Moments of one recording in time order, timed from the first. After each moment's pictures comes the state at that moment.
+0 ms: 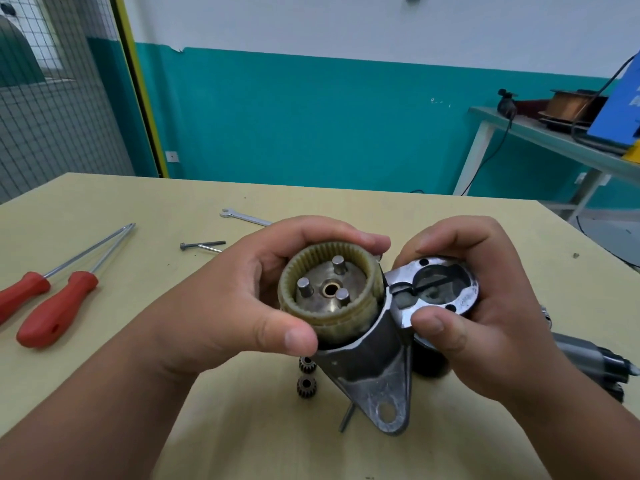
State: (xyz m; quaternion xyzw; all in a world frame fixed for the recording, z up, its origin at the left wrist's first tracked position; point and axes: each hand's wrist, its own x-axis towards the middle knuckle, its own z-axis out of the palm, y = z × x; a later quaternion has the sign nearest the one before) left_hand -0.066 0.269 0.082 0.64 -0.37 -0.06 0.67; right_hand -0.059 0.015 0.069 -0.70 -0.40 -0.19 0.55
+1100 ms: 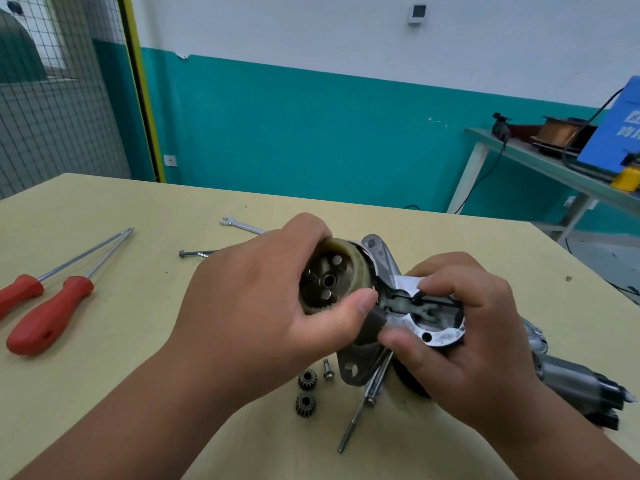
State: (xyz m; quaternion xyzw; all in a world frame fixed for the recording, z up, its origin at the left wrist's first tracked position) left_hand -0.090 0.244 0.090 0.89 -0.15 0.30 0.30; right_hand -0.062 0.029 0.071 -0.80 -0.35 -0.33 0.36
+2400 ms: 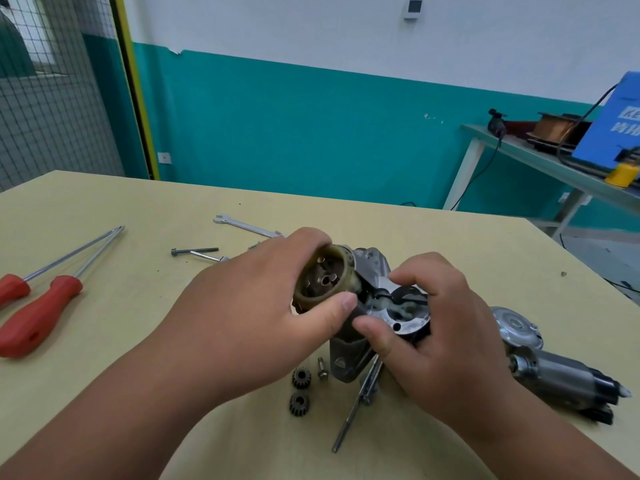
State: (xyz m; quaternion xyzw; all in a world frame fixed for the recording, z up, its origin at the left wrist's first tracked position) left_hand -0.081 0.248 0.088 0.95 -0.11 0.13 0.25; right_hand -0.060 0.036 0.056 -0.83 -0.31 -0.34 0.31
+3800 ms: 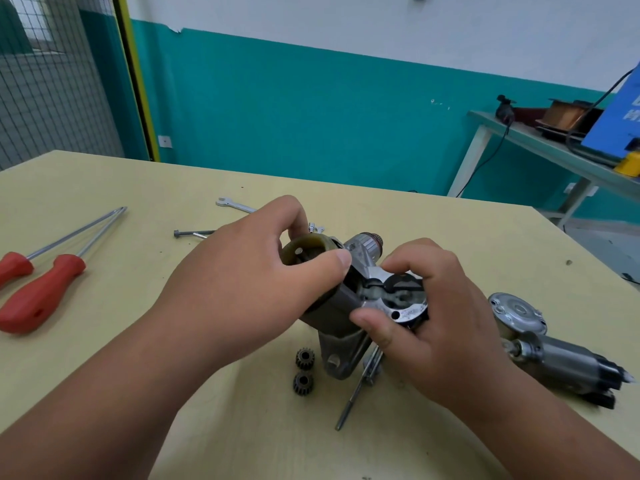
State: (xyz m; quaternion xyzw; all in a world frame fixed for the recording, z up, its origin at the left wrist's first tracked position) left_hand -0.081 0.247 0.093 0.91 -0.01 0.13 0.39; right_hand -0.057 0.037 0.048 -0.82 -0.35 -0.31 0.34
